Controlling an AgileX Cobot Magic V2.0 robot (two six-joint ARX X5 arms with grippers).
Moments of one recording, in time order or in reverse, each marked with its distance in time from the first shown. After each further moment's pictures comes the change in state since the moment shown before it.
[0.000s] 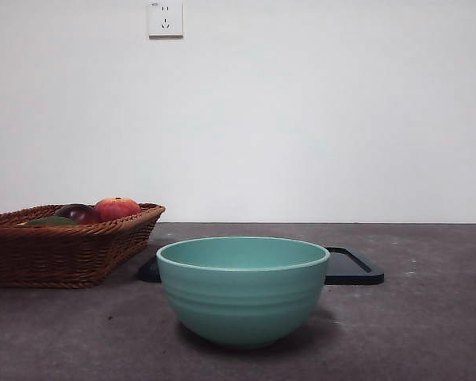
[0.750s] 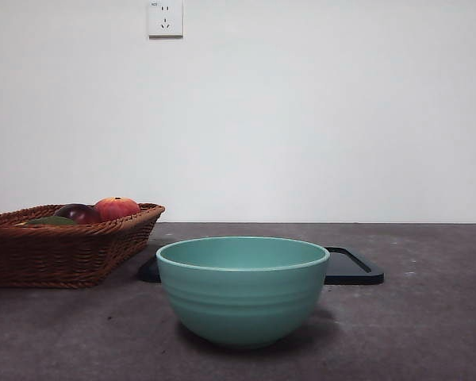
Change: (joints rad) left arm -0.001 0.000 0.000 -0.054 0.000 0.116; right arm 0.000 0.000 0.000 0.019 0.000 -0.021
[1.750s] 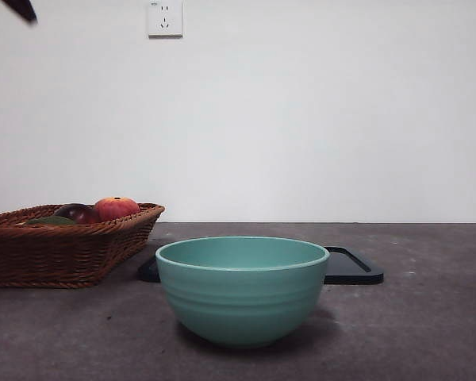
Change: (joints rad) left arm -0.006 0.356 0.000 0.017 -0.034 0.021; right arm 0.000 0.000 0.000 0.017 0.000 0.000
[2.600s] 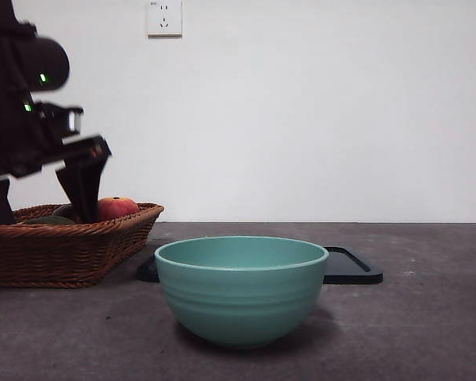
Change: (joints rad) left arm -0.039 0.756 0.172 0.192 -0.212 0.006; right arm 0.000 0.000 0.000 0.006 0.000 0.000
